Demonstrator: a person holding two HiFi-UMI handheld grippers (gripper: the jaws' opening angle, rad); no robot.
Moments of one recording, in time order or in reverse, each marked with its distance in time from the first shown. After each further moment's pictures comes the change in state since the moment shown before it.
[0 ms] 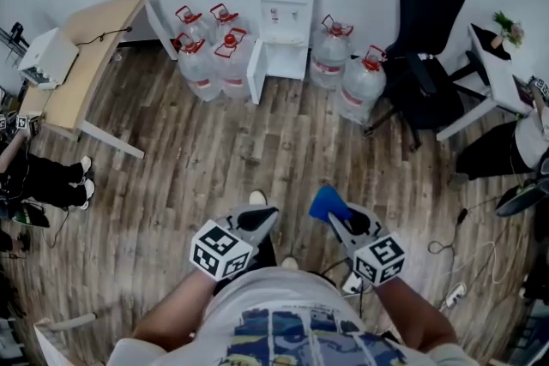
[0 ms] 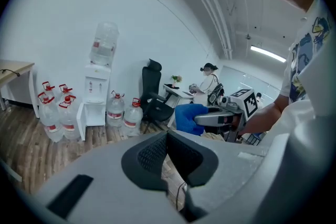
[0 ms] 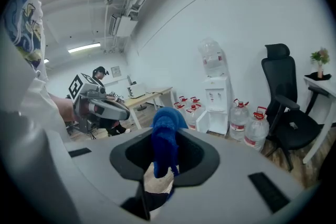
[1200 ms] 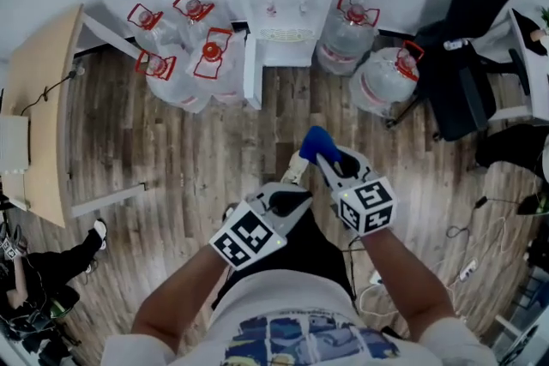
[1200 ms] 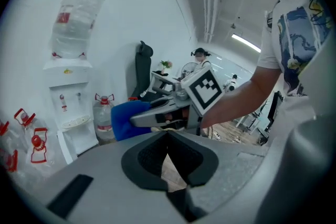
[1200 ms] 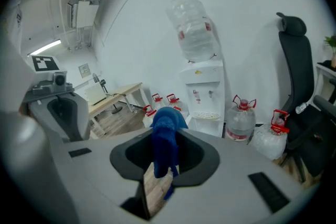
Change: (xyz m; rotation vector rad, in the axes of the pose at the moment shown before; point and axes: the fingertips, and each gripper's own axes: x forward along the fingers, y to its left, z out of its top) left arm 0.204 0.343 0.167 0.194 0.231 -0.321; right arm 0.442 -0.260 0.139 0.153 0.114 -0.176
